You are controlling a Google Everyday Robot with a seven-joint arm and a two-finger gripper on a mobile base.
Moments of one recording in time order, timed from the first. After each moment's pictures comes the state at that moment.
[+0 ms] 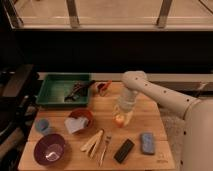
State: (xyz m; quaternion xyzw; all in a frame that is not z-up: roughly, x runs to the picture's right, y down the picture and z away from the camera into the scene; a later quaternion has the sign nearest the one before) arm 0.104 0.157 0.810 -0.40 -0.26 -0.24 0.84
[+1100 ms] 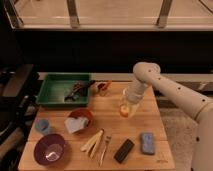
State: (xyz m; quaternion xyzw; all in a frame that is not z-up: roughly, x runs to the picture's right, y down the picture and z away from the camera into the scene) arm 0.130 0.127 0.809 -0.37 -0.28 -0.19 0.87
